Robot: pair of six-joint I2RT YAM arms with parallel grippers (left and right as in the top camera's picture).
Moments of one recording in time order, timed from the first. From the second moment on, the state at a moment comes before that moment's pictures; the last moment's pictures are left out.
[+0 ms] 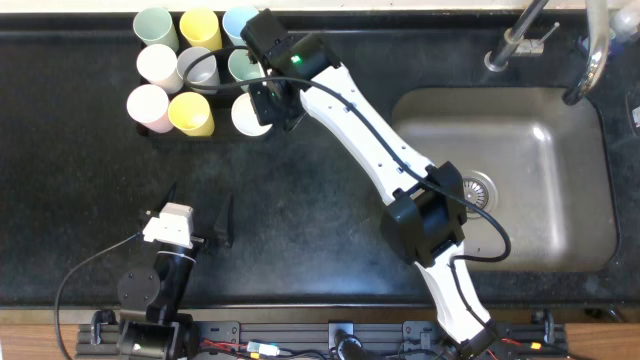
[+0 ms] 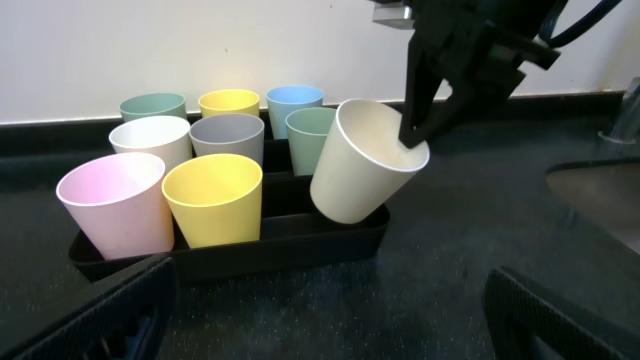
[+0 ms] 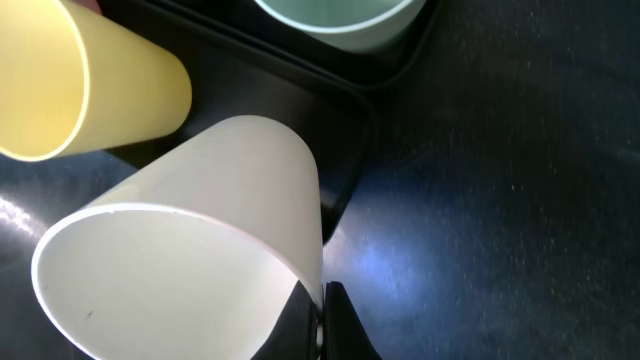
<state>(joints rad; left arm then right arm) -0.10 0.02 0.01 -0.07 0.13 -0.02 0.67 2.29 2.27 -1.19 -0.14 0.31</state>
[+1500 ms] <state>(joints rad) -0.10 0.02 0.01 -0.07 0.13 -0.02 0.57 2.10 2.27 -1.18 -0.14 0.20</state>
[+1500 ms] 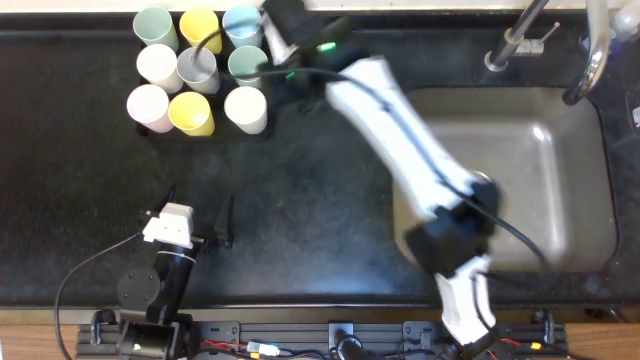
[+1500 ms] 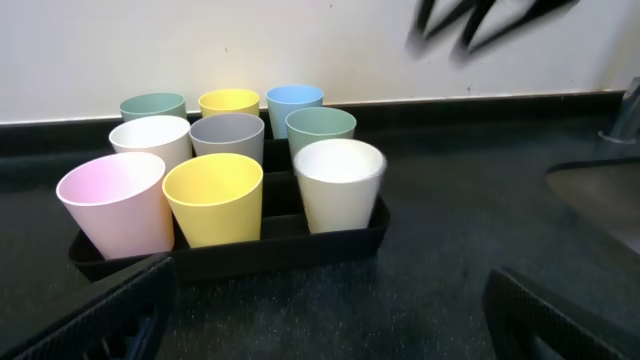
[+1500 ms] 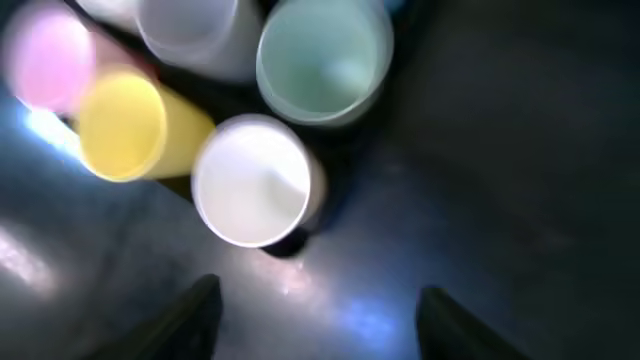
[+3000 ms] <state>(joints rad) -0.10 0.02 0.01 -0.07 0.13 -0.02 0.03 0.02 0.18 -0.12 -0.12 0.01</state>
